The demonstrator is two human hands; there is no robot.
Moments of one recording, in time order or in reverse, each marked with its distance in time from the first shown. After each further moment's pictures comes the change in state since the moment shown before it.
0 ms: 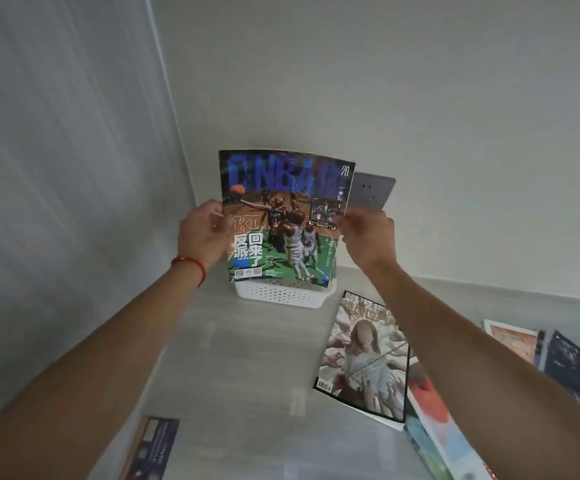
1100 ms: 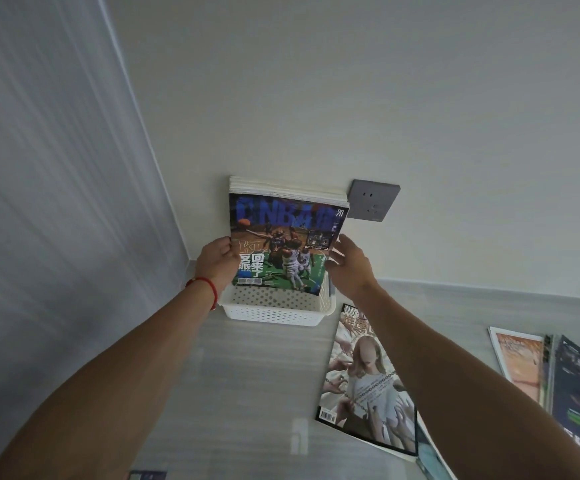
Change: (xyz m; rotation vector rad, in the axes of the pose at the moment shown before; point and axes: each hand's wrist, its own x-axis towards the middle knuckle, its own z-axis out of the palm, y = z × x) left_hand 0.048 -0.070 0.087 -0.167 -0.249 -0.317; right_hand 0.028 0.067 0.070 0.130 -0.258 0.299
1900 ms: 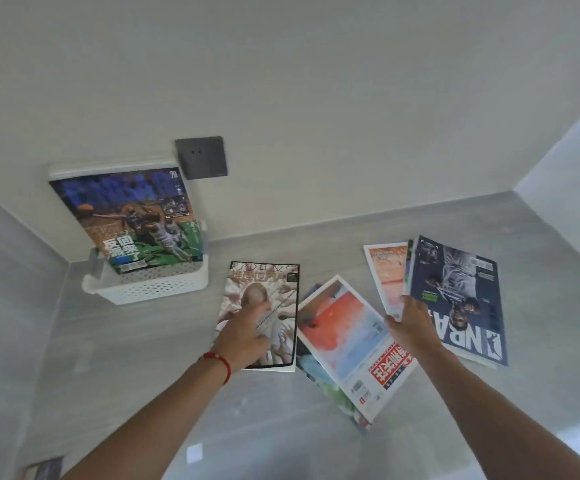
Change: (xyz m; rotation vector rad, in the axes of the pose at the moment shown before) left_hand -0.257 0.008 0.198 0.575 -0.644 0.182; right_hand -0.212 0.300 -0.229 -0.429 0.220 0.536
